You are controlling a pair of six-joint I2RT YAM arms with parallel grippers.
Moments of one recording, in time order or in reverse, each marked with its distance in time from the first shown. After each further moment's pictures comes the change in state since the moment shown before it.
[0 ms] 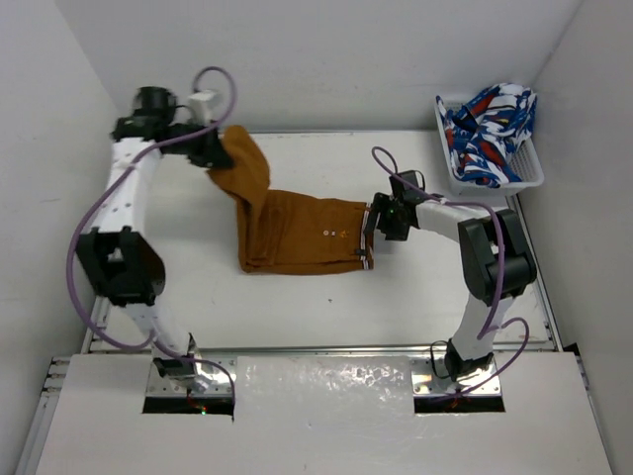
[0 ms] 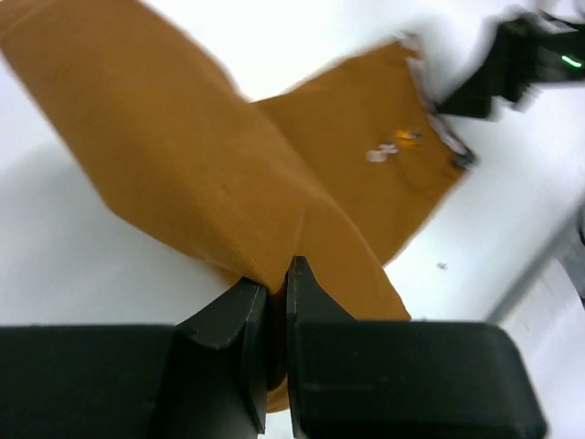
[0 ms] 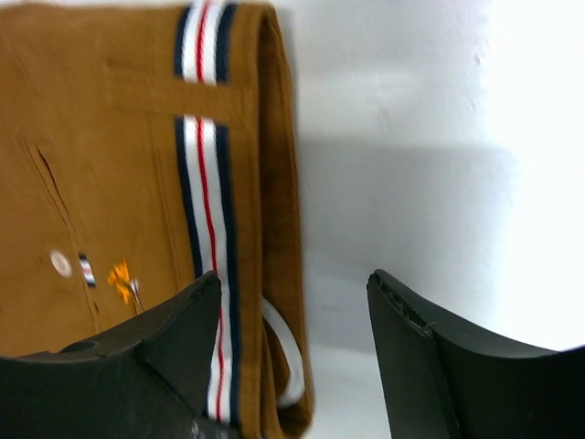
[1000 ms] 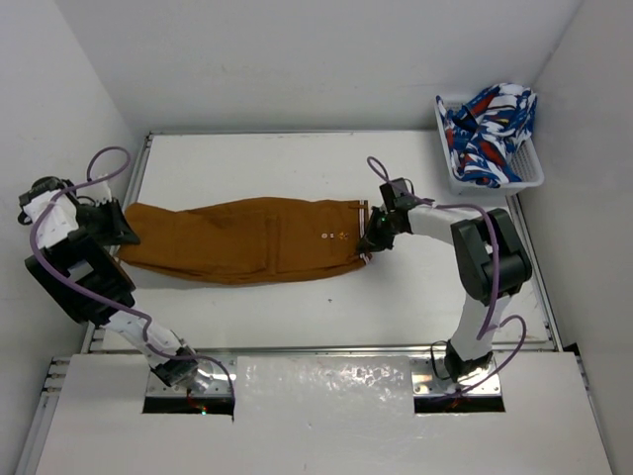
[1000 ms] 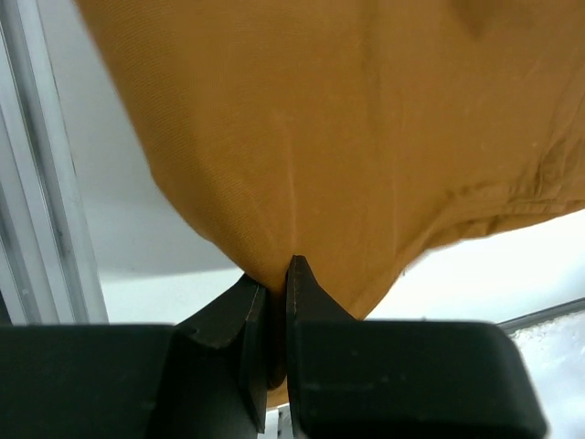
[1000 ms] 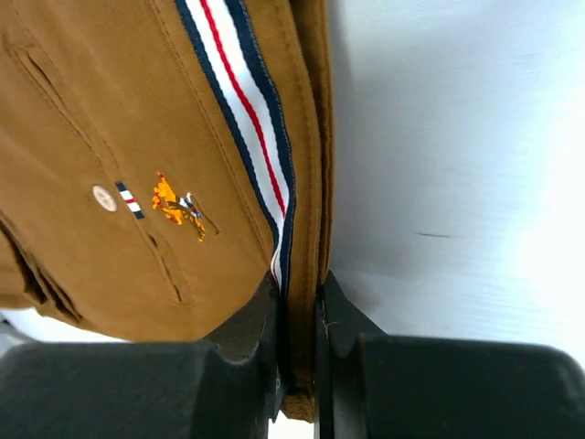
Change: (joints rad) left arm 0.753 -0.084 -0.450 -0.119 -0.211 0.237; right arm 0.058 0.002 -0.027 -0.064 -0.148 0.163
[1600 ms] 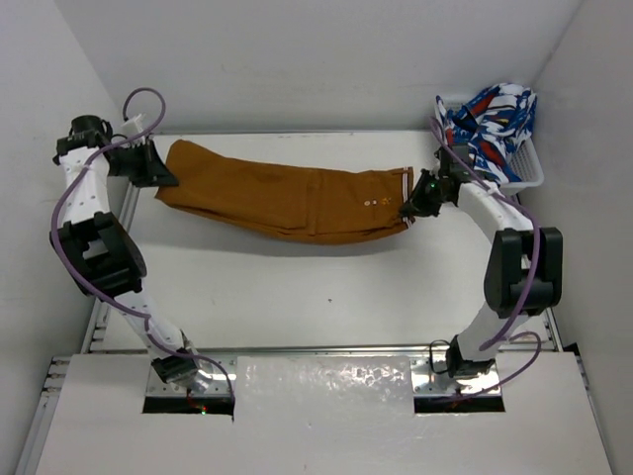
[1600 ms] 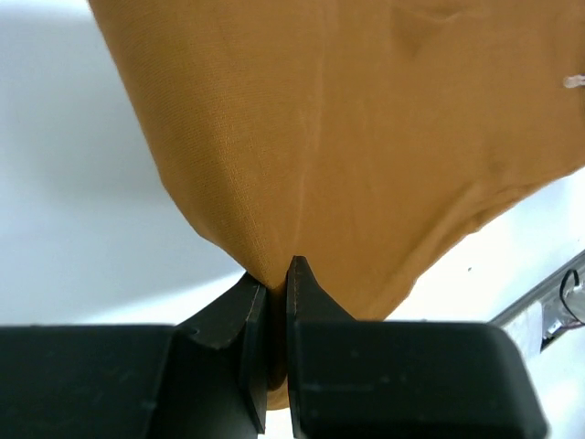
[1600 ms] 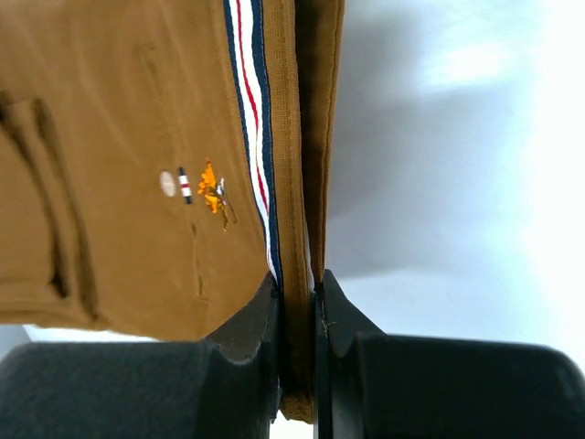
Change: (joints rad) left arm -0.294 0.143 0.385 0.013 0.236 -0.212; right arm -0.300 -0.138 0.193 -0.222 -0.040 -0.188
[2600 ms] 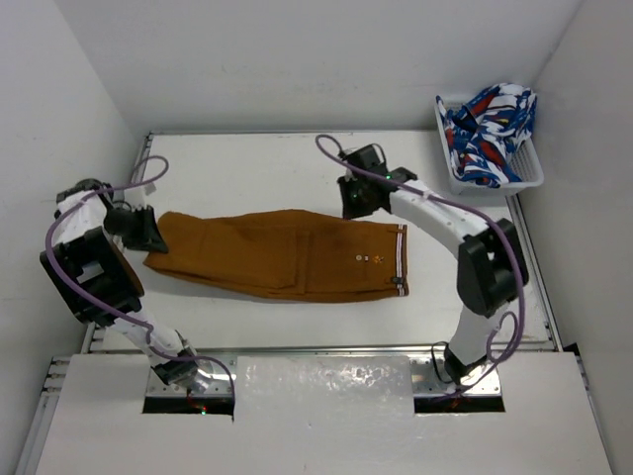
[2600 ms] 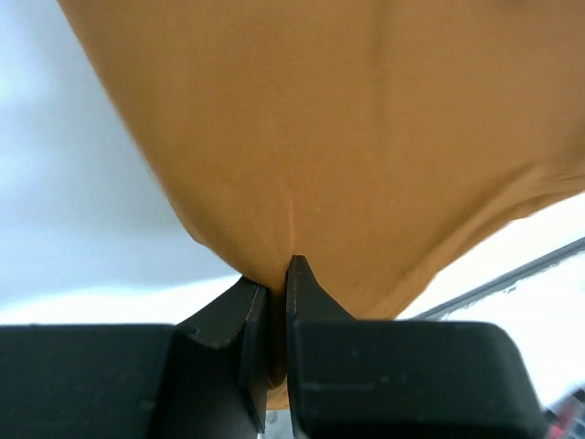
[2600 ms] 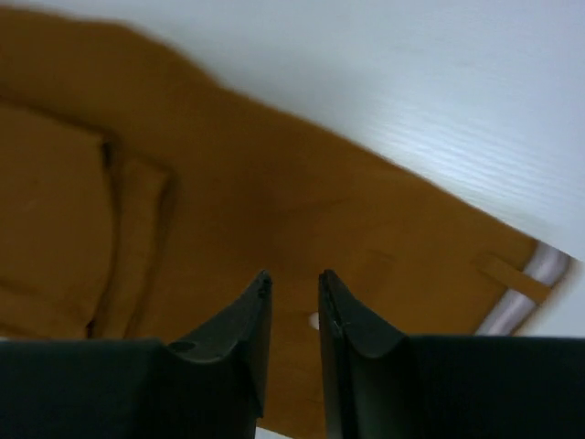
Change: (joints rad) left arm 0.138 -0.178 -0.568 0.015 -0.268 0.235; right arm 0.471 0.043 0.193 -0.091 0.368 -0.265
